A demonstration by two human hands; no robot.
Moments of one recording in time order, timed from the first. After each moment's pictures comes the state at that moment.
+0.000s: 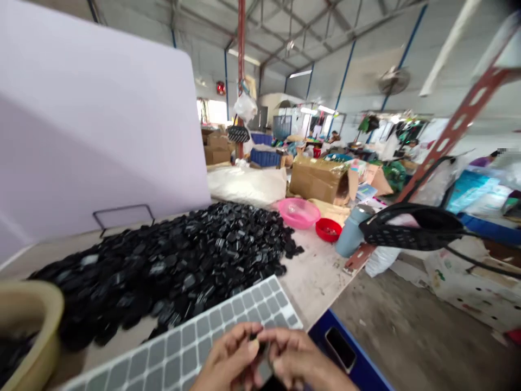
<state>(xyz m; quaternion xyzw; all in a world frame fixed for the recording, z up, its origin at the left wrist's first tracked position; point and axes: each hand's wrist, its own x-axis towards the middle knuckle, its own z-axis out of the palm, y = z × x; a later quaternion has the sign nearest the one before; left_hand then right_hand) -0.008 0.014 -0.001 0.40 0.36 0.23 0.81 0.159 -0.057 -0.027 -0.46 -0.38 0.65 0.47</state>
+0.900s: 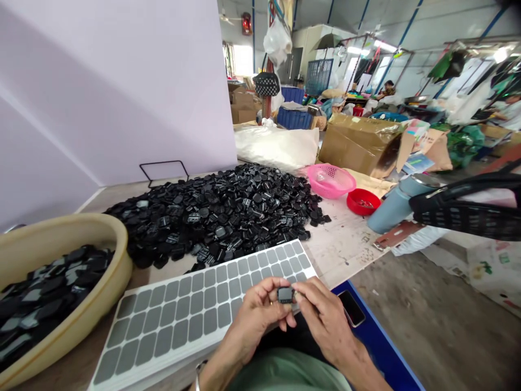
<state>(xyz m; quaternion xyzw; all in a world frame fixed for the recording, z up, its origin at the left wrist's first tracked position) 0.004 0.000 -0.004 0.41 0.32 0.25 0.82 0.156 -0.074 -0.014 -0.61 -0.65 0.17 0.41</state>
